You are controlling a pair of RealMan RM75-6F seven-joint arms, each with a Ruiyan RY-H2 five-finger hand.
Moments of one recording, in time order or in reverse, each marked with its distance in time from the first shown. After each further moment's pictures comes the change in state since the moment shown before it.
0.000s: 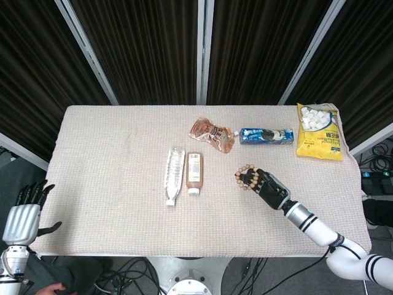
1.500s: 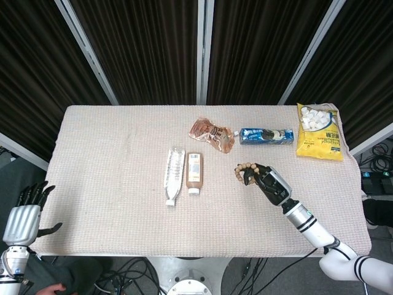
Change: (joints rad) left arm -0.002 -0.001 0.007 0.004 -0.009 -0.010 -0.016; right arm -0.002 -0.105 -0.049 0.081 0.082 0.277 -0.336
